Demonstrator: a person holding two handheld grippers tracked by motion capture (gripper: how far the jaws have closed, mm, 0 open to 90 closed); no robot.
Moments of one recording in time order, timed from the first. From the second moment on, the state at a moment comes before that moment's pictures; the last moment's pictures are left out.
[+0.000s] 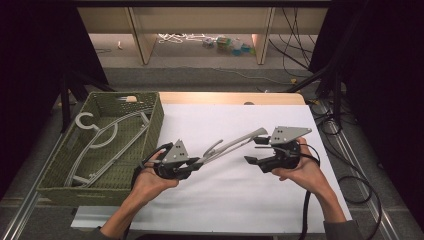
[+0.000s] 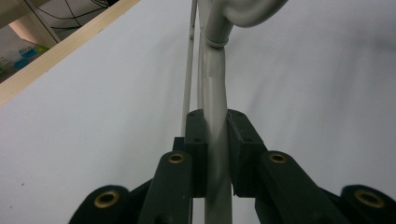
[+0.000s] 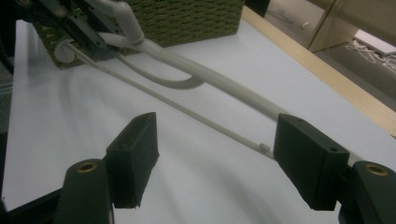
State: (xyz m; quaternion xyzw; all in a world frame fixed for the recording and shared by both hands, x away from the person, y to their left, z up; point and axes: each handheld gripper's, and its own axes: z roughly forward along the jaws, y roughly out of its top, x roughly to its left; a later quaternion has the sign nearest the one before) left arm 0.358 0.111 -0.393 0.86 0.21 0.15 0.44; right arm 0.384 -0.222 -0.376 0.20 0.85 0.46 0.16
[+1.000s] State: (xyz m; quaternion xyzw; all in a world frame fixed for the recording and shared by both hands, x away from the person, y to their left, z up) left arm 0.346 0.173 -0.324 0.77 0.28 0.10 0.56; right arm 0.349 -0.242 -0.422 0.25 0.79 0.52 0.21
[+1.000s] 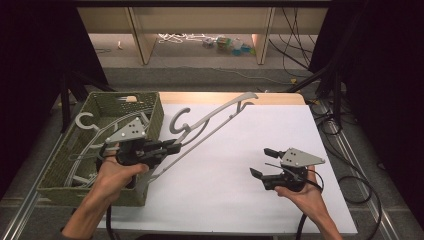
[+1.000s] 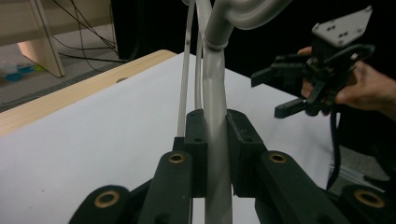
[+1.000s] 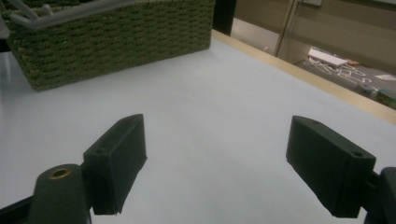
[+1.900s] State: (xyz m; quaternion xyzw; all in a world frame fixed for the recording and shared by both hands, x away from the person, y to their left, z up) left arm 0.346 0.236 -0.269 0.74 0.33 0.08 0.58; right arm 0.340 -0.248 -0.429 0.25 0.80 0.50 0.20
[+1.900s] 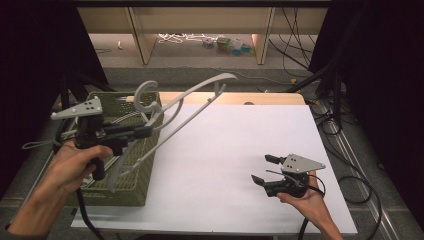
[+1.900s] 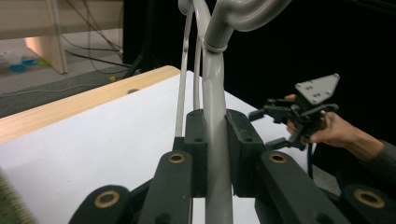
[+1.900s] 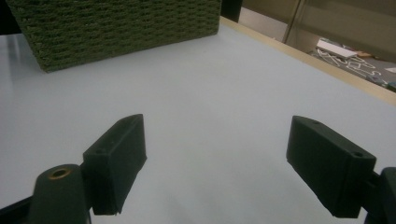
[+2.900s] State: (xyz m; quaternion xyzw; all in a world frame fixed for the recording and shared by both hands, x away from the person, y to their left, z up) left arm 0.392 0.375 -0.315 0.71 0.46 0.15 0.51; right arm 0.340 -0.248 -0.432 0.25 0.81 0.49 0.20
